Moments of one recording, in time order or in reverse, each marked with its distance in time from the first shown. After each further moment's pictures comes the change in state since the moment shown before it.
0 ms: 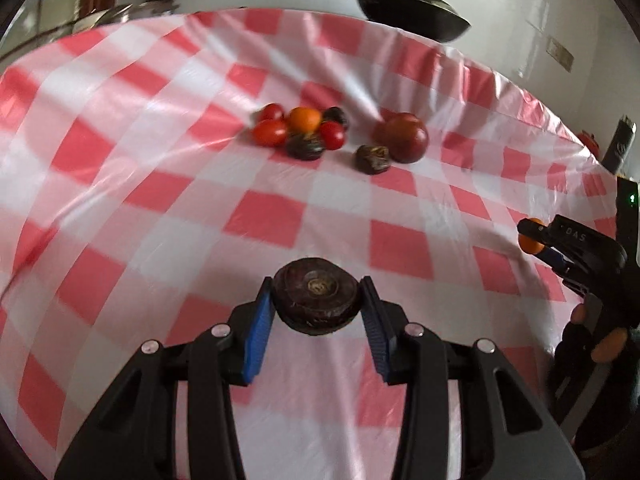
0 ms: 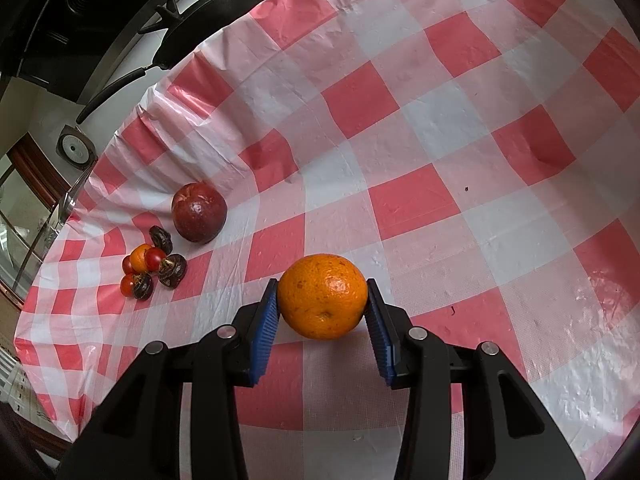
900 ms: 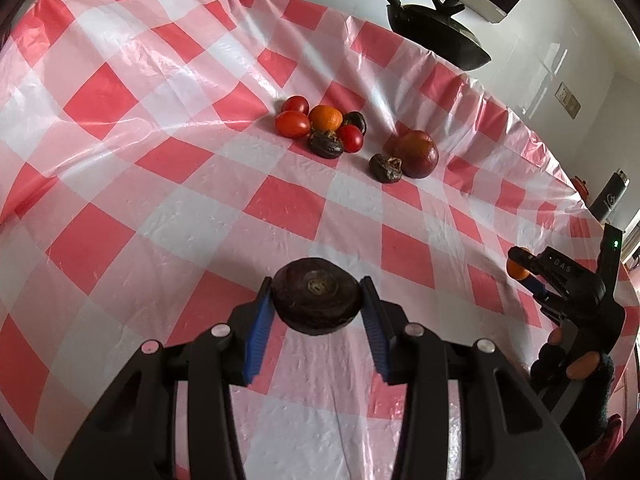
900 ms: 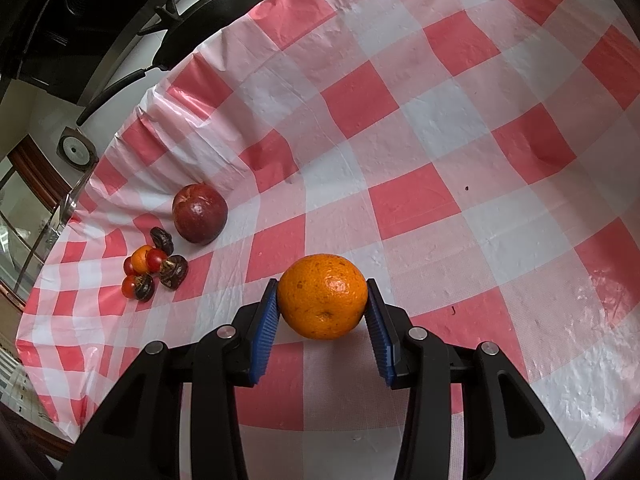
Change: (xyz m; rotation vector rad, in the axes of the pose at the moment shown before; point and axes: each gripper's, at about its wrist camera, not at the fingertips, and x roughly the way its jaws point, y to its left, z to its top) left arm 0.000 0.024 -0.003 -0.142 -0.012 -0.096; right arm 0.000 -0.001 0.000 0.007 -0.002 0.002
